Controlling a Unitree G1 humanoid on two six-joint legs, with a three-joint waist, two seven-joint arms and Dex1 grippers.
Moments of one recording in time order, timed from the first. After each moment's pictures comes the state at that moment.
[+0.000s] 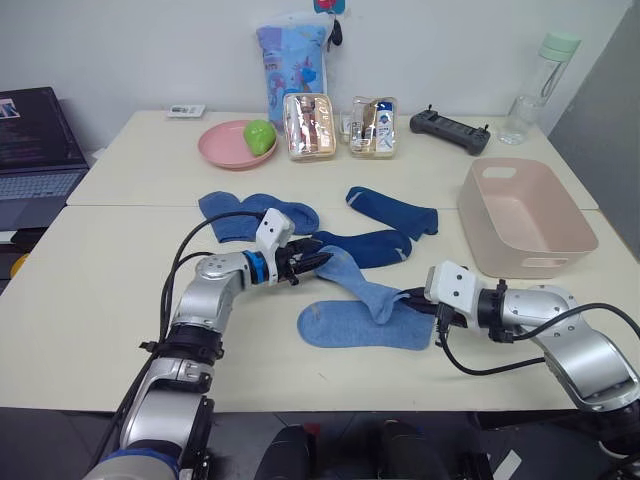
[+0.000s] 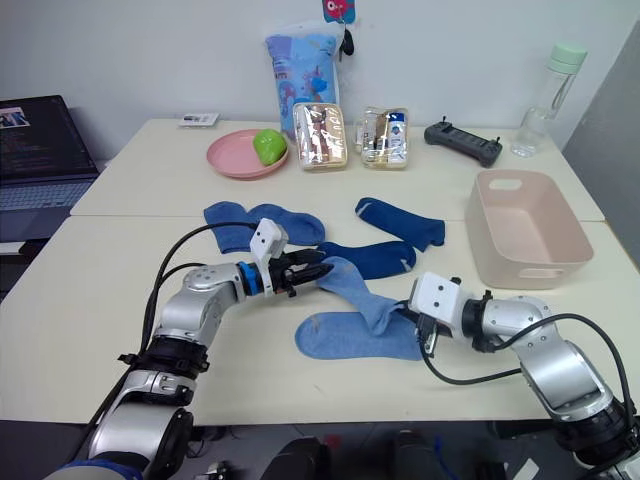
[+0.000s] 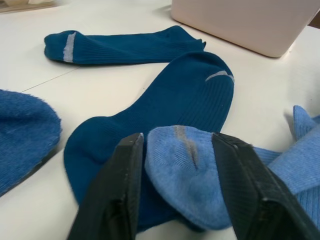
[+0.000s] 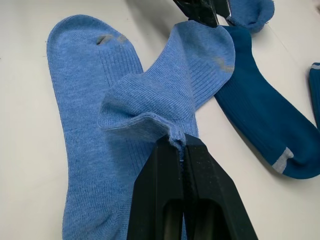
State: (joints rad) left arm -0.63 0.38 -0.04 0.46 -0.23 0.25 -0.99; right arm -0.24 -0.76 0.20 -0.46 0.14 0.49 0.89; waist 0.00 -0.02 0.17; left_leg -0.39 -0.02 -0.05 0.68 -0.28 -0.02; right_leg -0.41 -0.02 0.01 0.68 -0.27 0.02
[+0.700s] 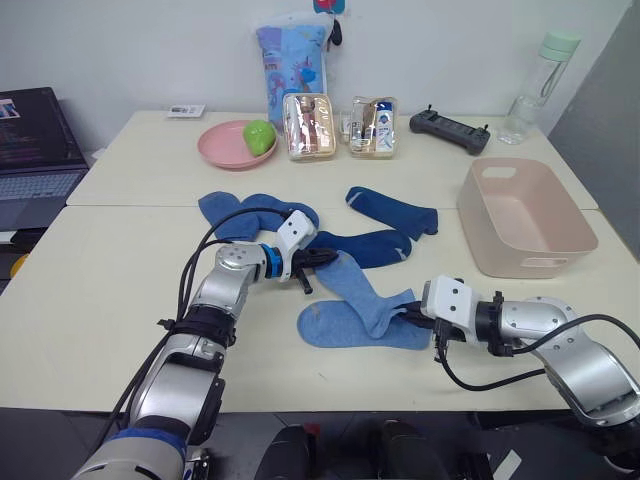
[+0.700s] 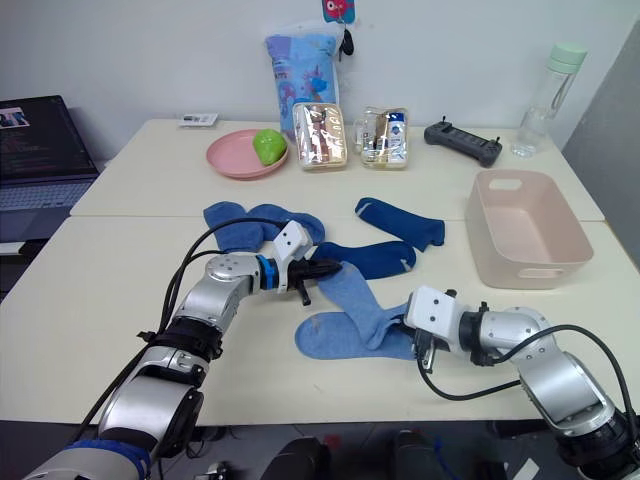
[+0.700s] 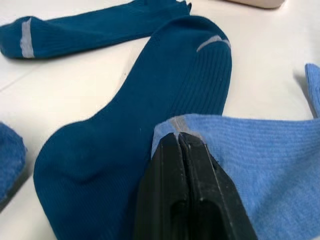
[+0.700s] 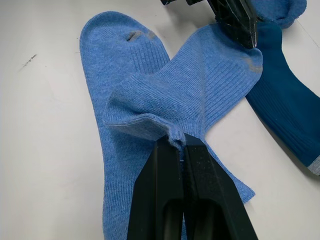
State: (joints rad) left arm -0.76 0.35 -0.15 0.67 -0.11 0.10 -1.02; right arm -0.20 -0.76 0.22 -0.52 0.14 0.52 0.88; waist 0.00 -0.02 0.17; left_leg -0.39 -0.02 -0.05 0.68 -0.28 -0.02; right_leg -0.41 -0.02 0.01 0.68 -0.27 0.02
